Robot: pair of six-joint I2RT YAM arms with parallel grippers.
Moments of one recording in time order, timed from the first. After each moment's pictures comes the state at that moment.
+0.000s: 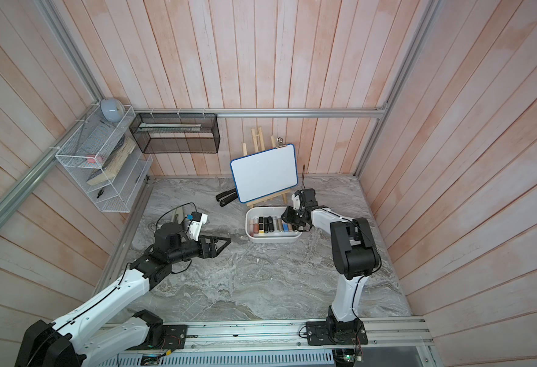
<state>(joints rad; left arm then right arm) -0.45 1.03 0.60 -0.02 0.52 -0.53 0.23 1.91 1.18 -0.22 -0.38 0.43</state>
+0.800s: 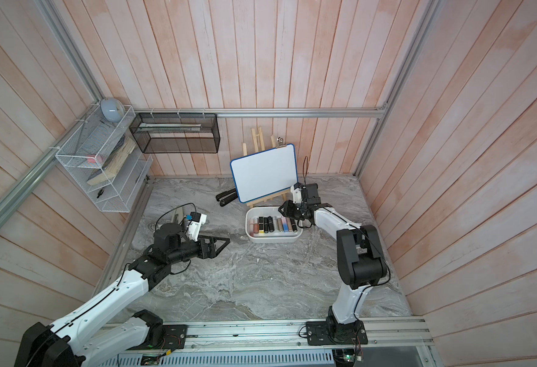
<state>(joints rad) -0.45 1.01 0.60 -0.05 0.48 -0.50 0.25 1.72 1.16 -0.17 -0.45 0.42</state>
